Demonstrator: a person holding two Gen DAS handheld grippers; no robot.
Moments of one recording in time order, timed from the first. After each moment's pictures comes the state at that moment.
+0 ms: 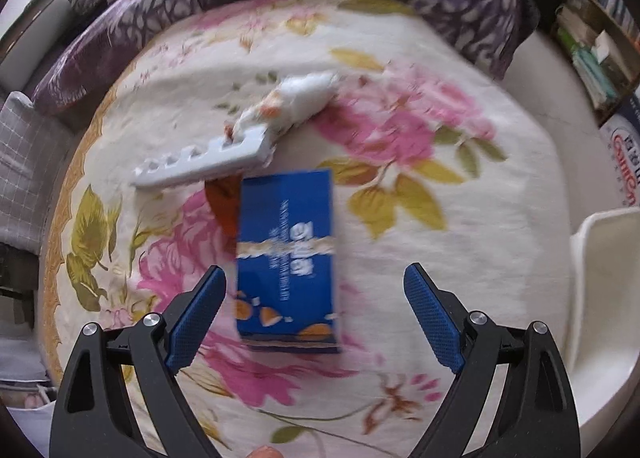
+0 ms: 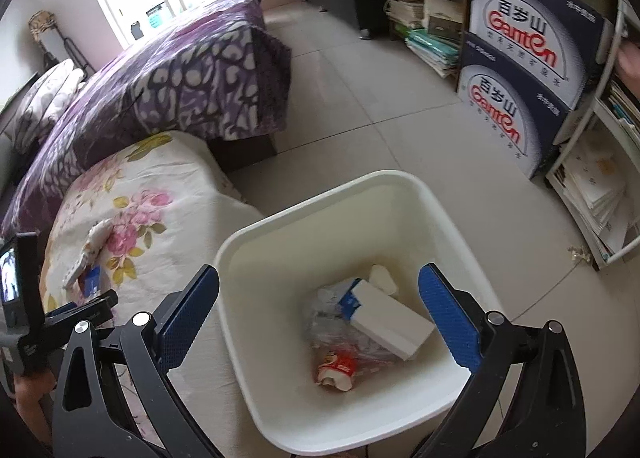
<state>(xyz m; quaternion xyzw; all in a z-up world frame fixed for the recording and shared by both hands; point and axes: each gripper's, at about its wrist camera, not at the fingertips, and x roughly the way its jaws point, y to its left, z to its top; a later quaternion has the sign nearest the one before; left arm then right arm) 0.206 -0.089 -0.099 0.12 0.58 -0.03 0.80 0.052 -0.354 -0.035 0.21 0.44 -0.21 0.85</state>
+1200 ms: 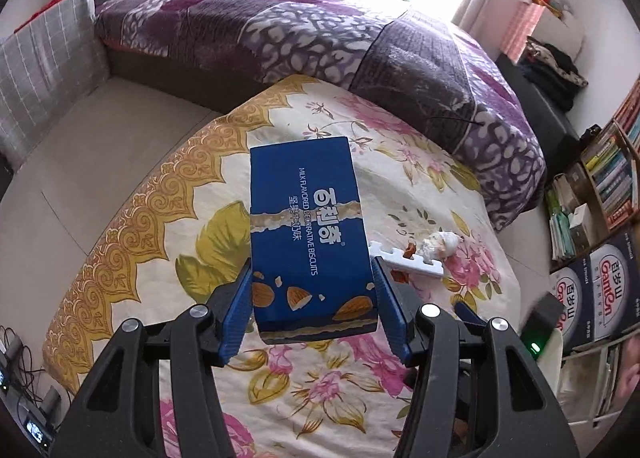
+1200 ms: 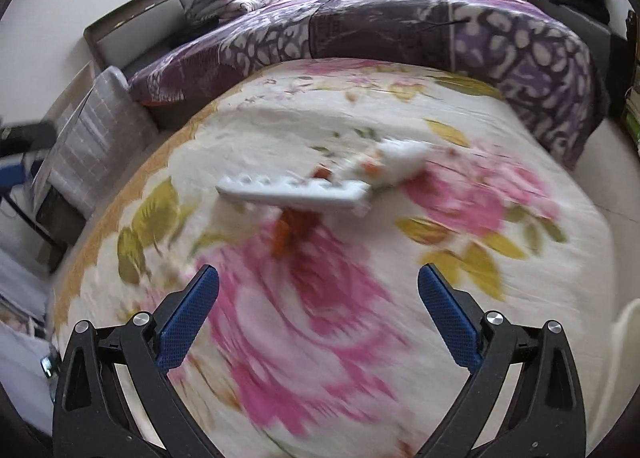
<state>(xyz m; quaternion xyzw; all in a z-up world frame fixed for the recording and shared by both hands) 0.192 0.143 0.035 -0.11 0.49 -0.02 0.87 0.204 -0.085 -0.089 0.09 0.43 0.12 0.89</state>
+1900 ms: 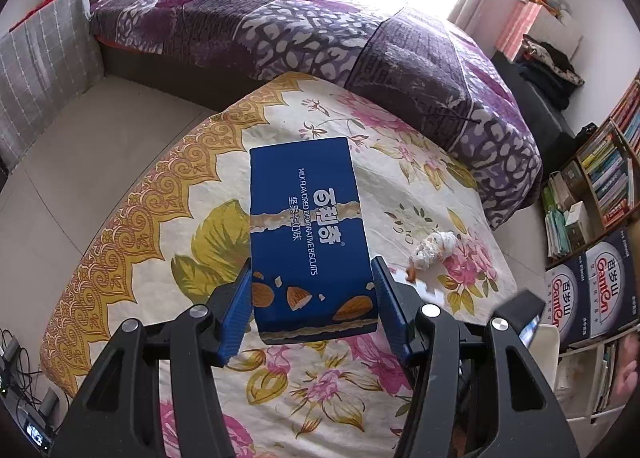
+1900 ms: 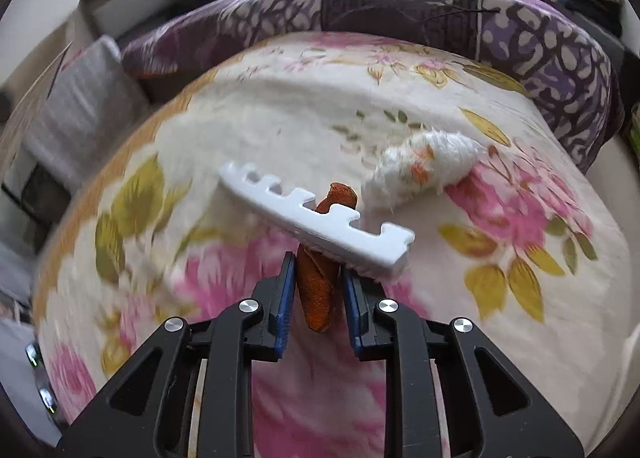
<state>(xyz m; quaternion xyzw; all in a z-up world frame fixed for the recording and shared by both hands) 0.194 0.142 0.030 -0.11 0.49 -0.03 0.86 0.199 -0.066 -0.101 0.03 0.47 0.11 0.87</state>
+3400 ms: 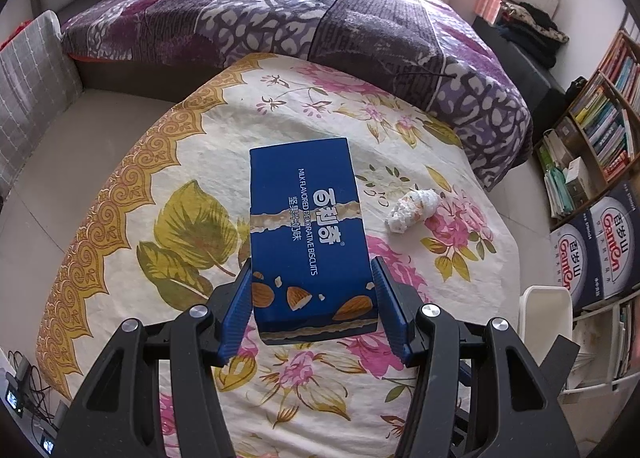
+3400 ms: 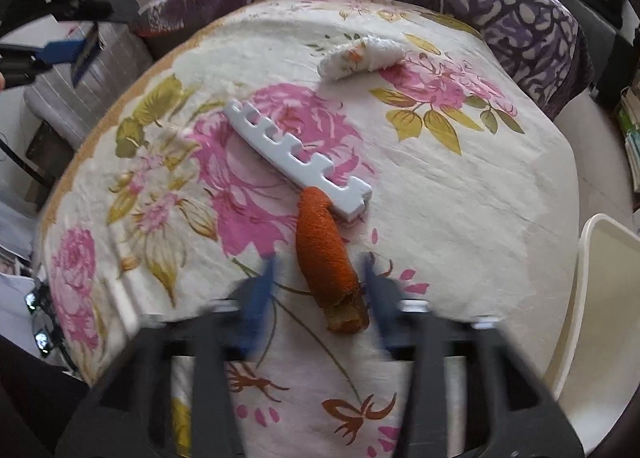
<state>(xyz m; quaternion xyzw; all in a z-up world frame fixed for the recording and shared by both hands) 0.186 0.089 0.010 -0.06 0.51 -0.05 0.86 0.112 -0.106 -0.100 0.01 0.52 0.11 0.85</state>
